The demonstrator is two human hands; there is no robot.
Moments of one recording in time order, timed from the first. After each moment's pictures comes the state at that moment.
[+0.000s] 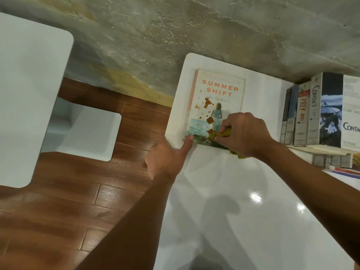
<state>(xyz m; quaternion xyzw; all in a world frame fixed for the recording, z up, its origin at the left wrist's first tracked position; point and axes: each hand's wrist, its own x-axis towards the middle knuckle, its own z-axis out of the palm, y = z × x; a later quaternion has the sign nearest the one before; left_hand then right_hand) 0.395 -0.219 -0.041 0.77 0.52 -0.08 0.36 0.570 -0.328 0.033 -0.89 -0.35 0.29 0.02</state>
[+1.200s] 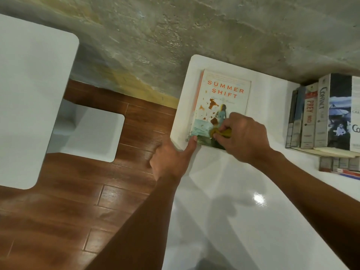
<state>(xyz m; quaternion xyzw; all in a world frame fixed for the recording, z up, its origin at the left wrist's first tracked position) 0.395 -0.212 -0.037 0.77 0.51 -0.09 0.38 0.555 -0.320 0.020 -0.91 -0.35 0.21 0.06</state>
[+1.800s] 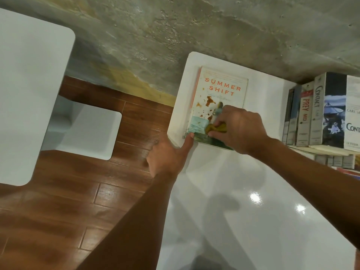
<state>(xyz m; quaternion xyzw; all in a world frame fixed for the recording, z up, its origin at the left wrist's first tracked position) 0.395 -0.216 -0.040 0.77 0.52 -0.08 0.37 0.567 -0.315 0.024 -0.88 -0.42 0.23 0.02</state>
